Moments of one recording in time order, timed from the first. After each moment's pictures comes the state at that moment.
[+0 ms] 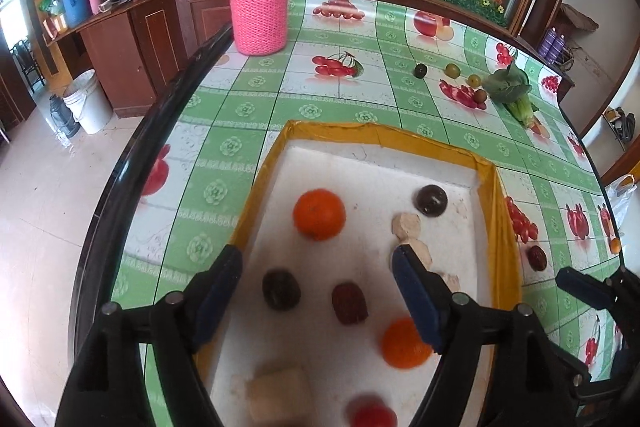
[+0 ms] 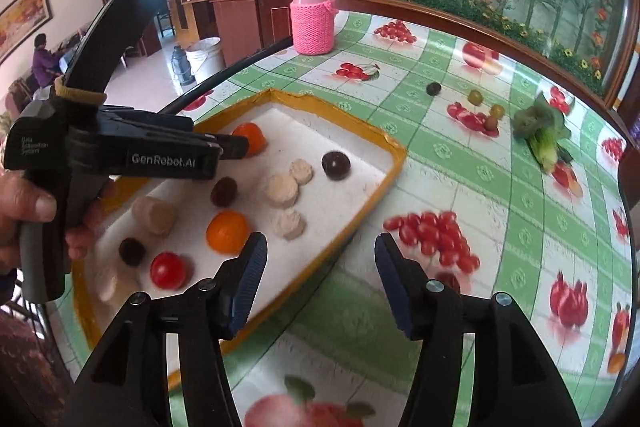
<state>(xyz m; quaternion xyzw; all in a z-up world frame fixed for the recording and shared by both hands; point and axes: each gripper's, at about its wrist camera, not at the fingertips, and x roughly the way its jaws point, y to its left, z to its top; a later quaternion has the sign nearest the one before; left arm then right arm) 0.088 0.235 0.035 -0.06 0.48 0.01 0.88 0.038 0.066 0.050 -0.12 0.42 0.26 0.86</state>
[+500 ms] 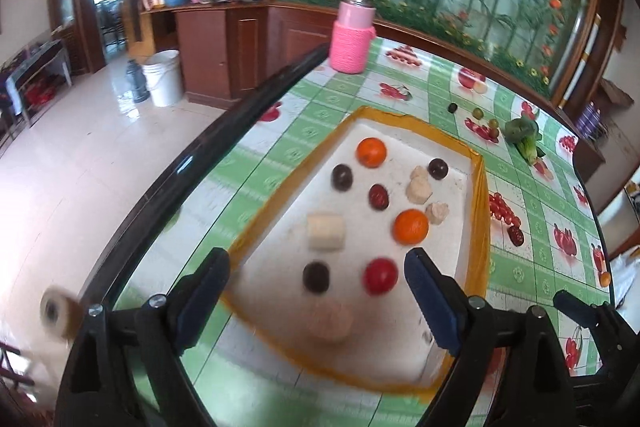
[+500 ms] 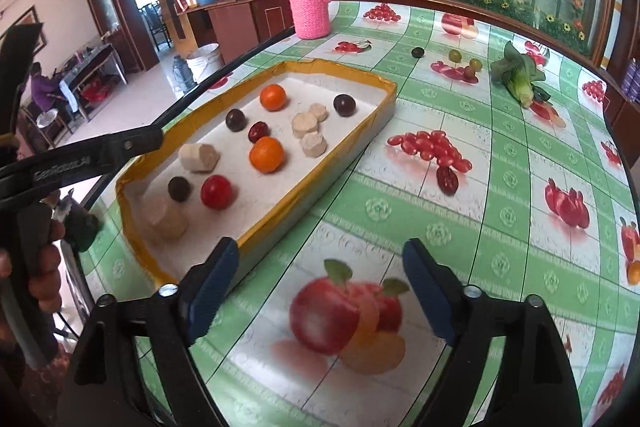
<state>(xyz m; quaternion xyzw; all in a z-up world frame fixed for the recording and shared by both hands) -0.062 0.234 0.061 -0.14 0.40 0.14 0.89 -0.044 0.039 0.052 -0.09 0.43 0.25 0.86</state>
